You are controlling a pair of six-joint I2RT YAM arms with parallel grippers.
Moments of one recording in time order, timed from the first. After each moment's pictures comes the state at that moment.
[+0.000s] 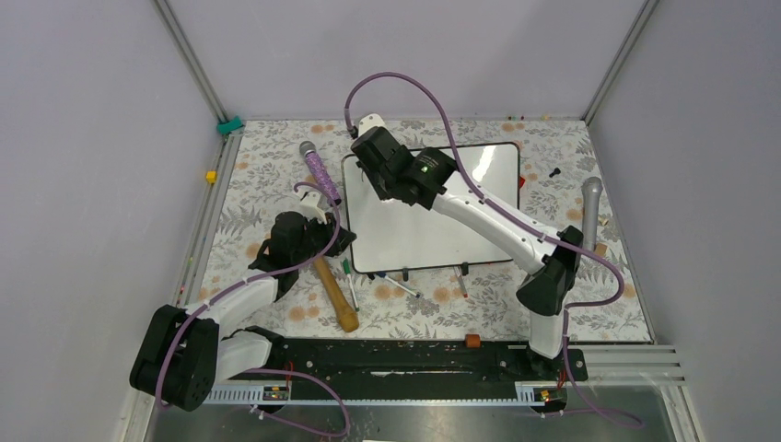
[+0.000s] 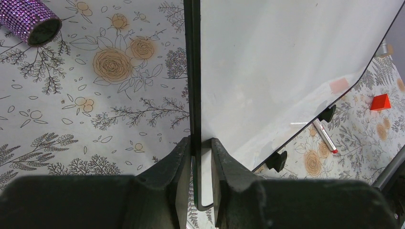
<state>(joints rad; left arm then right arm) -0.34 1.13 0.40 0.33 0.31 -0.38 0.95 1.89 2.04 -0.95 0.46 0.18</state>
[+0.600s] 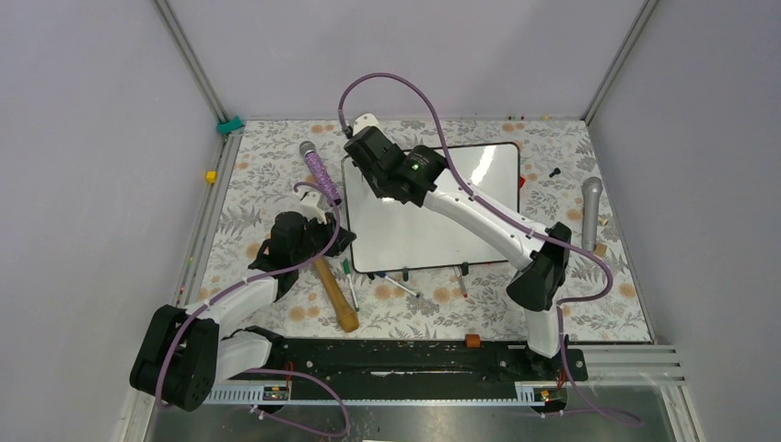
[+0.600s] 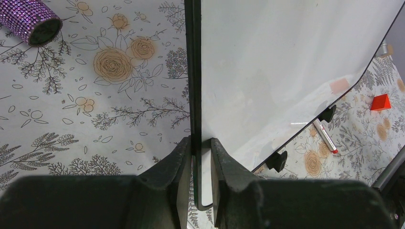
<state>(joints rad) -0.34 1.13 0.40 0.33 0.31 -0.38 0.95 1.95 2.11 -0.97 0.49 0.16</state>
